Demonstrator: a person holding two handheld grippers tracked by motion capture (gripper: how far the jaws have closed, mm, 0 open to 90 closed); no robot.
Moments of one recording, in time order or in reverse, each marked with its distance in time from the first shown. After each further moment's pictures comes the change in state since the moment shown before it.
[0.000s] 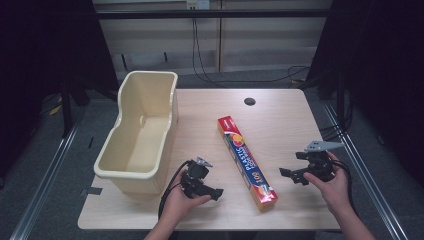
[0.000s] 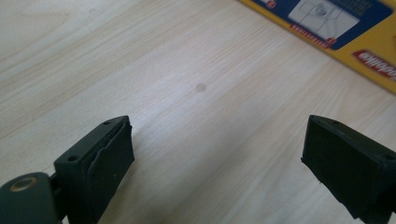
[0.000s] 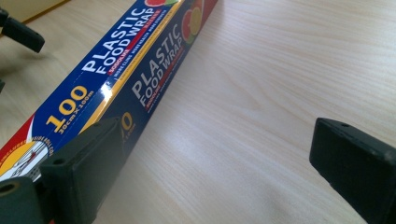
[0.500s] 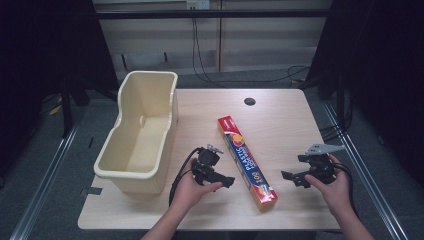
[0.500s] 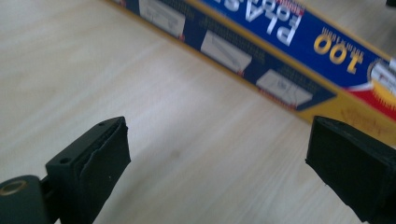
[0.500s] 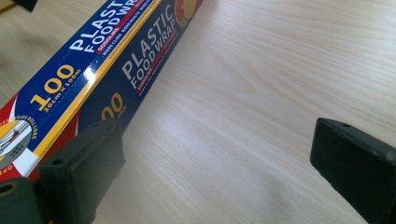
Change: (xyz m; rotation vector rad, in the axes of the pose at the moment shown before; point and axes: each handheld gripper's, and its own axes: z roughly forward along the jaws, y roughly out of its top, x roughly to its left) left arm -0.013 0.054 0.002 -0.002 -0.006 0.002; right arm -0.003 -0.010 0.001 0.029 -0.019 -0.010
